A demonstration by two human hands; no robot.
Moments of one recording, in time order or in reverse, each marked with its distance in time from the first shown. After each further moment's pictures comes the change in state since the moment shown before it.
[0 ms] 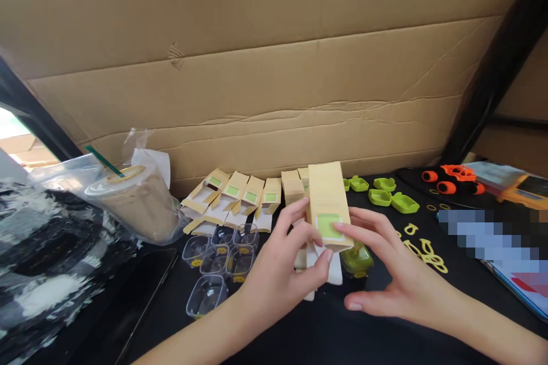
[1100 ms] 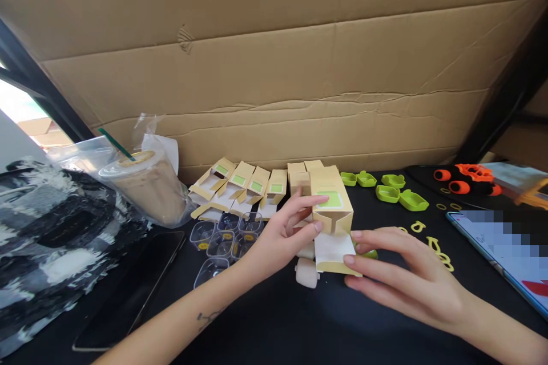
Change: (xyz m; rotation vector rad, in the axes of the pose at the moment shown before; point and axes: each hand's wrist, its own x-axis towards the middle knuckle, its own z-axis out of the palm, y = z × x) left_hand 0.009 -0.020 -0.004 -0.694 -0.062 -0.231; right_hand -0.002 -0.003 -0.008 -0.153 0.170 -0.299
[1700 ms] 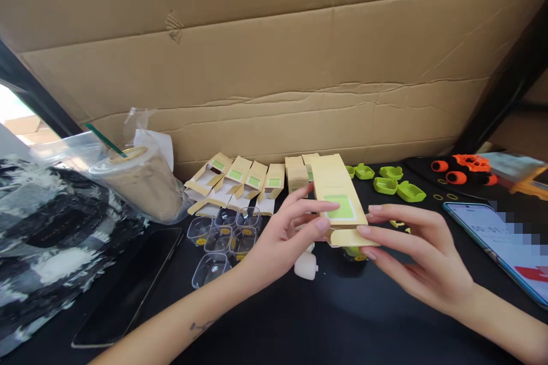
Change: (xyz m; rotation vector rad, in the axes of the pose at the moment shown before) left_hand -0.008 0.010 0.012 -0.028 0.028 -0.019; right_hand 0.002 0.001 -0.001 -0.052 0.154 0.108
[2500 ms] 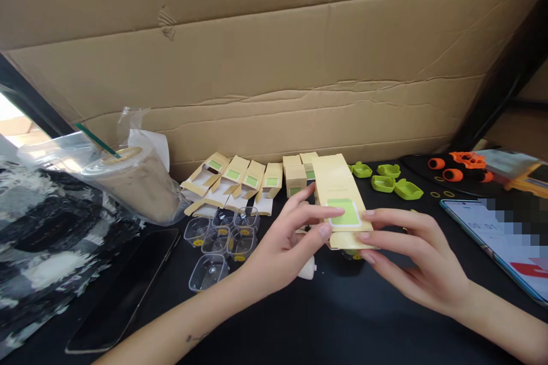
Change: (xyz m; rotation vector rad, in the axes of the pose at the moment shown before) left_hand -0.004 -0.001 0.001 0.211 -0.043 0.063; right_hand 0.002 -0.002 -0.002 0.019 -0.050 -0.017
